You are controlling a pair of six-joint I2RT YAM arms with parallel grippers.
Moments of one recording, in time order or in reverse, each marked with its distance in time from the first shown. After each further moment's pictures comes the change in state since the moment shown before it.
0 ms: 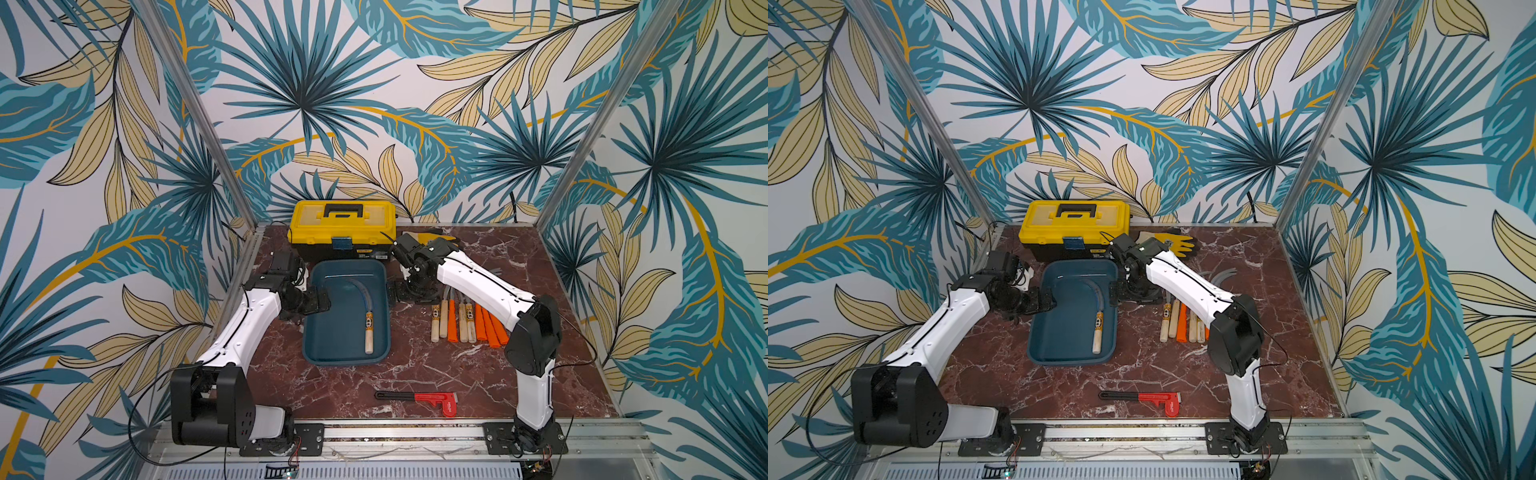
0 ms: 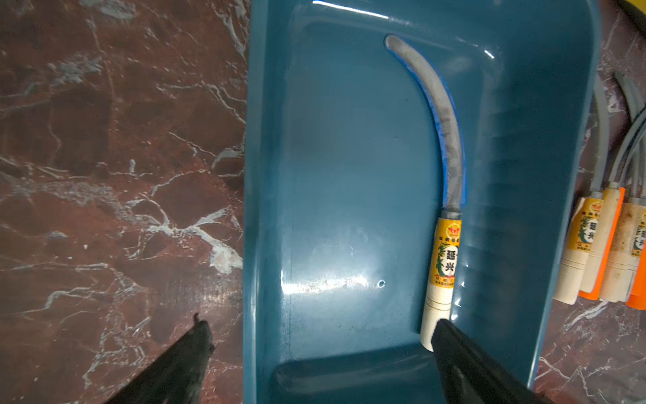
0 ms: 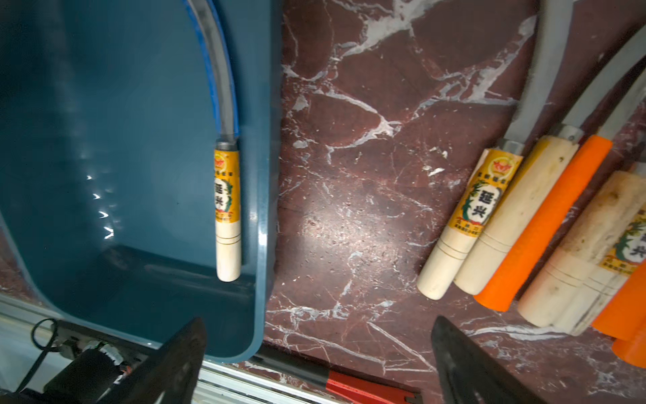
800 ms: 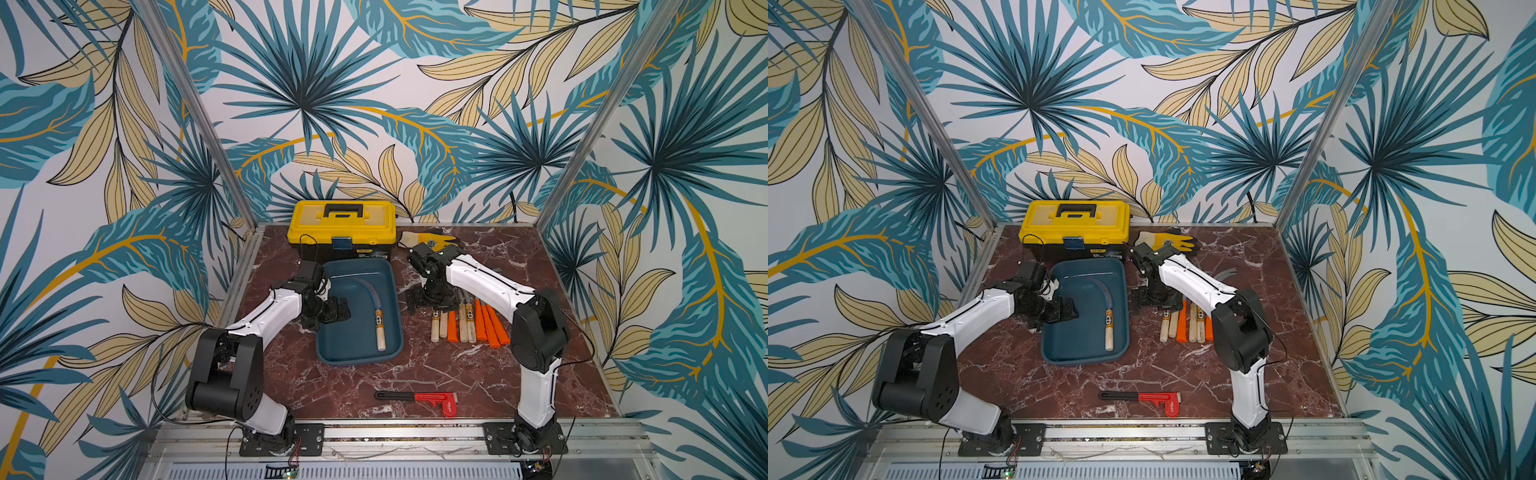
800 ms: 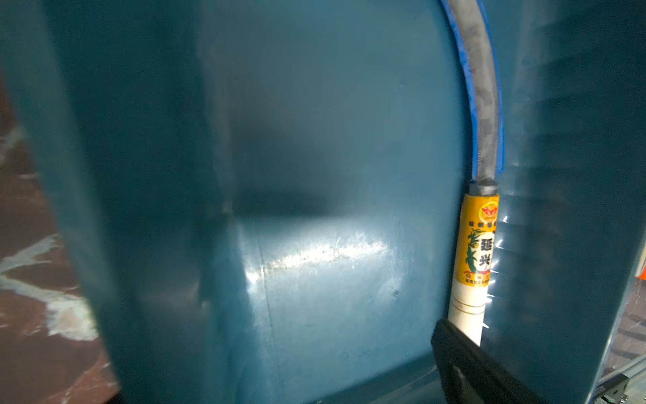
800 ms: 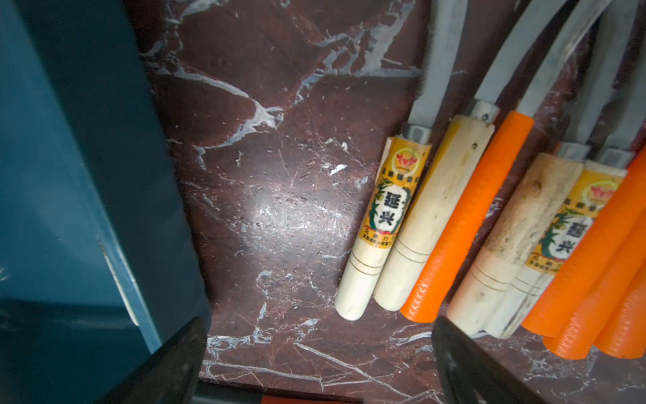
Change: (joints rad) left arm -0.144 0.152 -0.087 0.182 0.071 -0.071; right arm -0.097 -0.017 -0.195 0.053 0.069 -0.066
